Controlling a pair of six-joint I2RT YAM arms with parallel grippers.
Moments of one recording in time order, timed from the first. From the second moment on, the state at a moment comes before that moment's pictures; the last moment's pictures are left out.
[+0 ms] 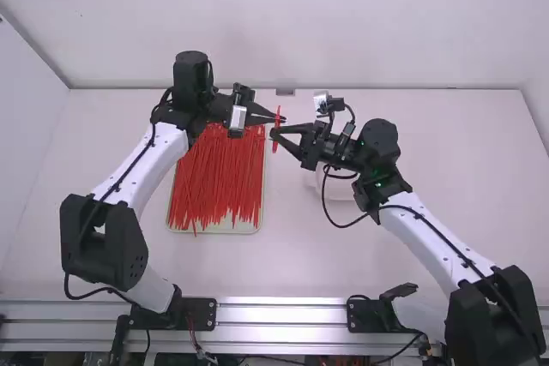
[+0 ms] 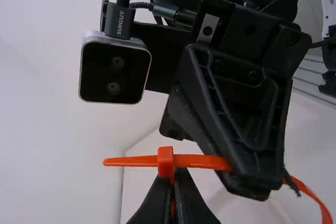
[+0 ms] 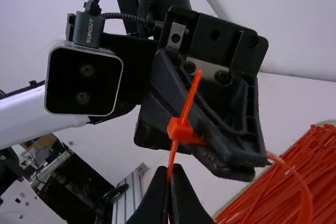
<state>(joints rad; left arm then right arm) -0.17 1.65 1.35 -0.06 1.54 1.02 0.40 1.31 0.80 0.61 -0.90 0.73</state>
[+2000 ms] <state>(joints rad) -0.19 1.65 1.26 -0.17 1.53 1.11 0.24 1.31 0.78 0.68 -1.10 0.79</state>
